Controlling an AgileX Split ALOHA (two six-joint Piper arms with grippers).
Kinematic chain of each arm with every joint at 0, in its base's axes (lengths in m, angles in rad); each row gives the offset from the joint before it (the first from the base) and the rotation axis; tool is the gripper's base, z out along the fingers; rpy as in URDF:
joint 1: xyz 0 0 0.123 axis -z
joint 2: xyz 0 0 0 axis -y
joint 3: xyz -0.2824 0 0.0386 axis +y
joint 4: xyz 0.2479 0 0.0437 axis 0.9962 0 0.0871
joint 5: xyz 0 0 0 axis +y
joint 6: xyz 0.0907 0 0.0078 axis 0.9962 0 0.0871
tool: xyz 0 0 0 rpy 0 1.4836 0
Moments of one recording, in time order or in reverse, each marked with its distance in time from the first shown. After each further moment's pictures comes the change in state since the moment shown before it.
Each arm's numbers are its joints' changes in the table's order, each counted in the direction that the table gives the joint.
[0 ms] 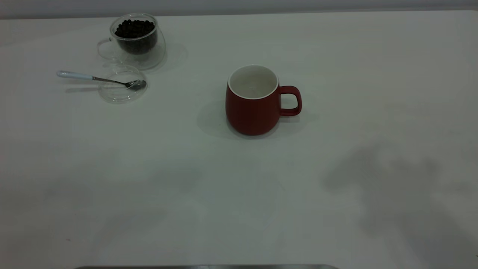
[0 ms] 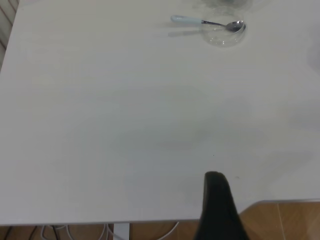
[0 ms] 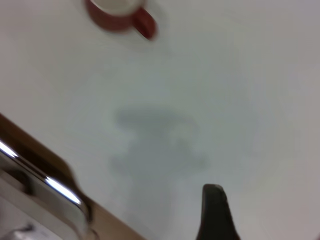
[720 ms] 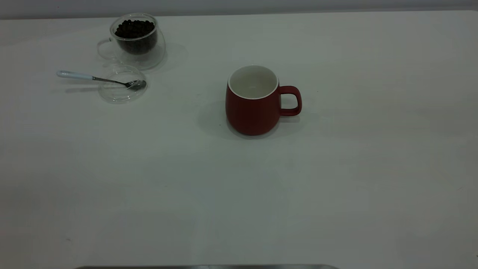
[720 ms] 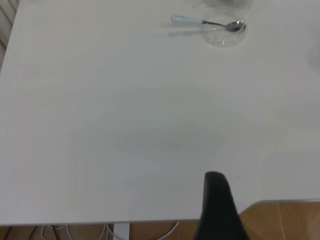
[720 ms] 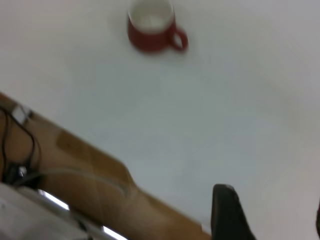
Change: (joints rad) left arm 0.000 0.000 0.000 0.000 0.000 0.000; right arm 0.015 0.664 0.452 0.067 0.000 0.169
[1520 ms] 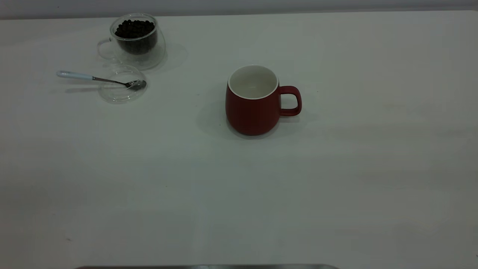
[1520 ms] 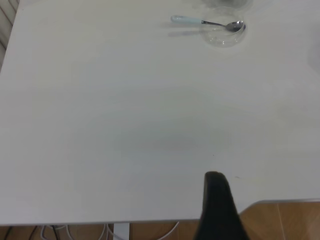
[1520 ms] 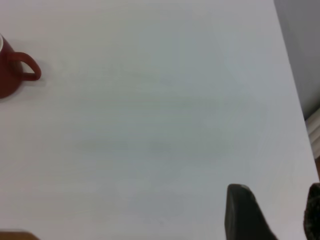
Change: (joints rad) left arm 0.000 0.000 0.000 0.000 0.000 0.000; right arm 0.463 0.584 0.420 -0.054 -0.099 0.023
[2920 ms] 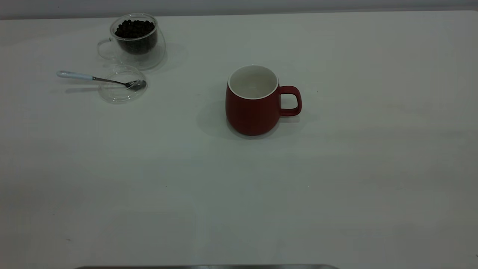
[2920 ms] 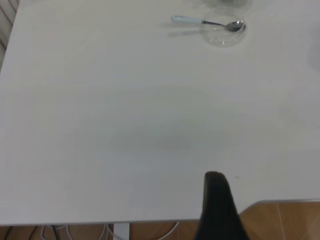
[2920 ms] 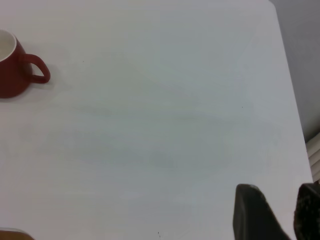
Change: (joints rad) left arm 0.000 0.000 0.000 0.000 0.000 0.000; right arm 0.030 0.042 0.003 0.054 -0.002 -0.103
